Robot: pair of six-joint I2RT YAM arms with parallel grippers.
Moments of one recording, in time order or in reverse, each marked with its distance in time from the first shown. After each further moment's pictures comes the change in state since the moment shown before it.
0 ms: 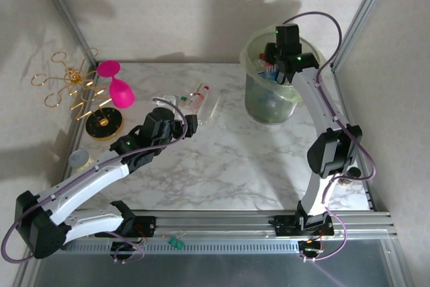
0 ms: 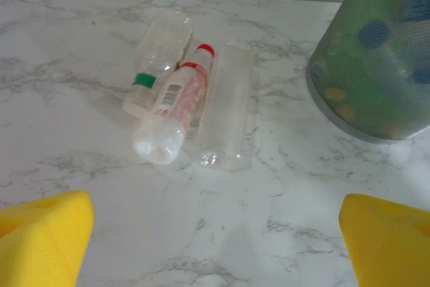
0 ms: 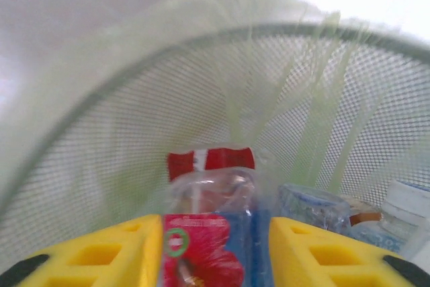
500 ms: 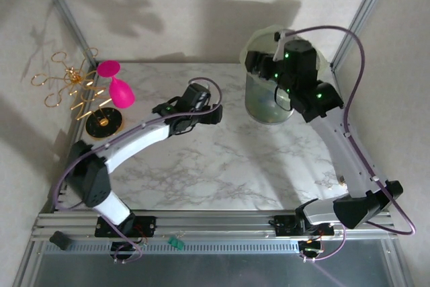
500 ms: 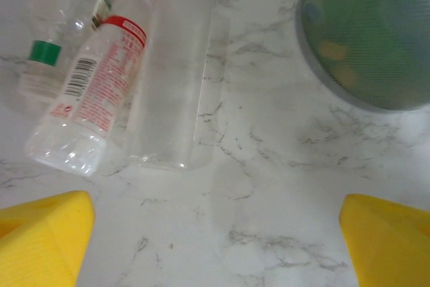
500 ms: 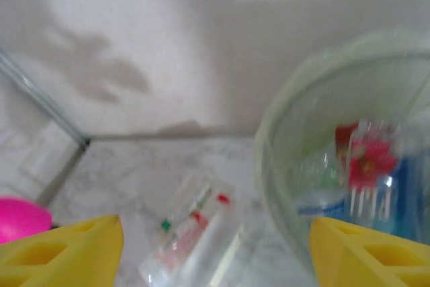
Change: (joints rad) left arm 0.018 0.543 0.408 -0.147 0.142 -0.030; right arm 0.203 -0.460 -0.333 0.079 -0.151 0.095
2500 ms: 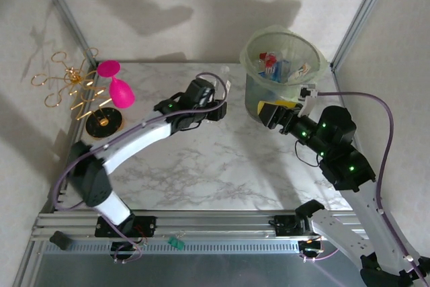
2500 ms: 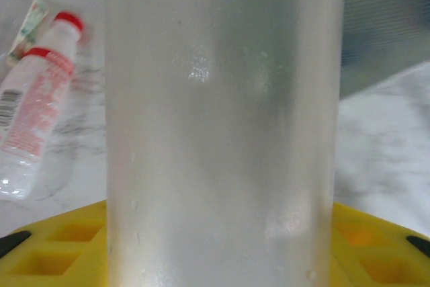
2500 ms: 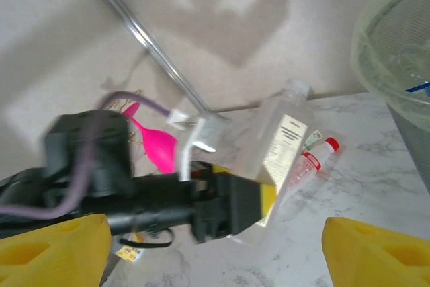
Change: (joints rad) left arm -0.061 -0.116 0.006 0.050 0.116 -0.010; right arm 0.000 -0.589 -0.533 0.161 -0.326 0.194
